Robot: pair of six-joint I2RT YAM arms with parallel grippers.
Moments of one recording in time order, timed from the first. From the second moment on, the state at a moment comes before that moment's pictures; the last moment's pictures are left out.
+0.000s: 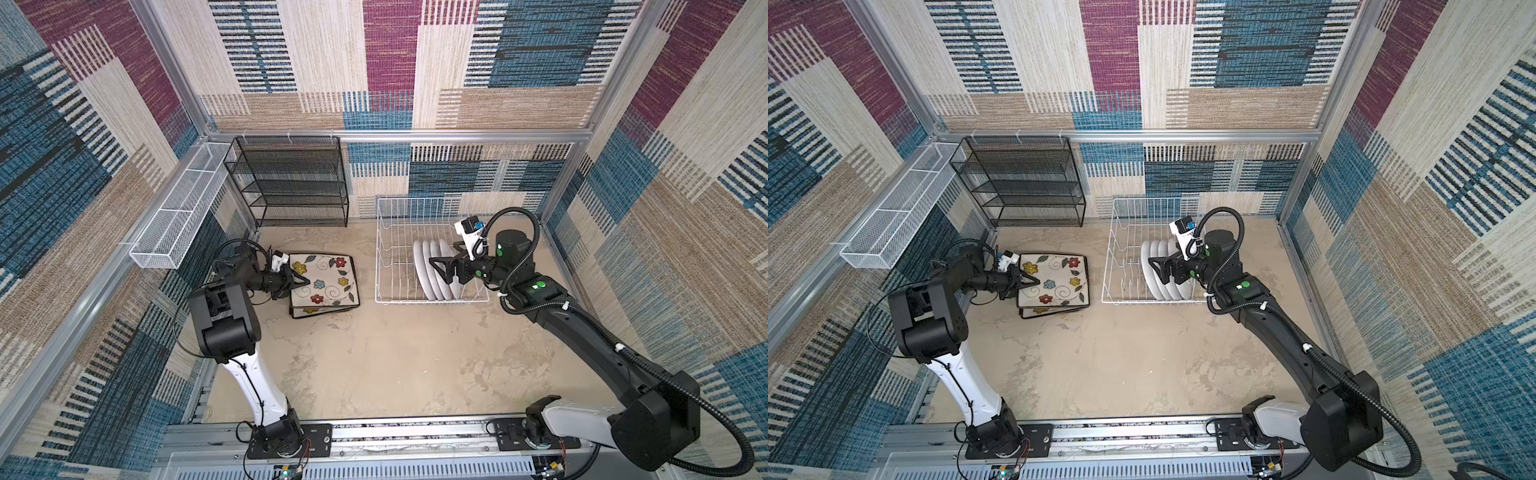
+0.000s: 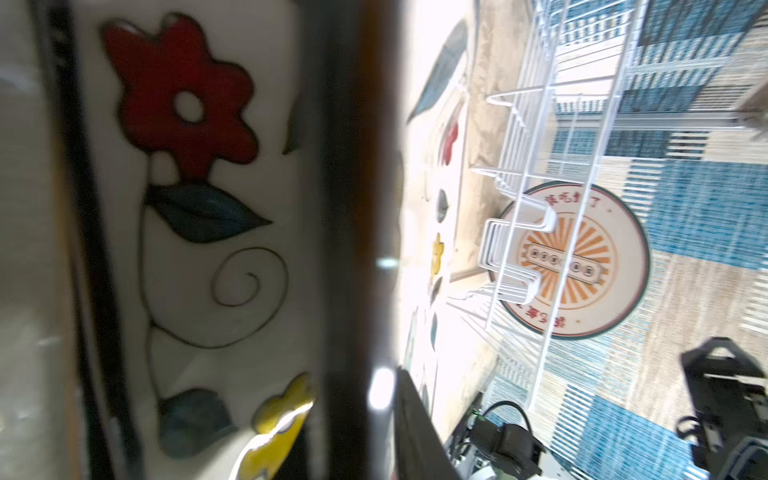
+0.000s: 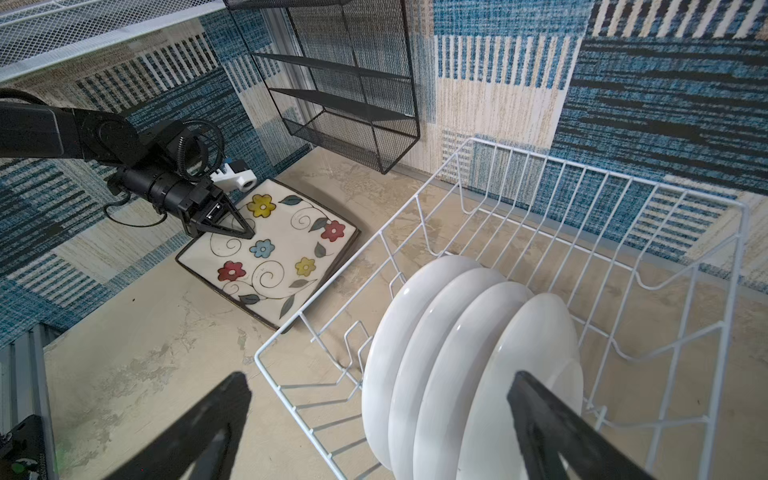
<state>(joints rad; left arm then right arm) 0.35 2.01 1.45 -0.89 0.86 -0.01 0.41 1.25 1.06 -0.16 -0.36 0.05</state>
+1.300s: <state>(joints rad) 0.37 1.92 1.52 -0.91 0.65 -0.05 0.41 1.22 1.06 -0.17 -0.31 0.04</state>
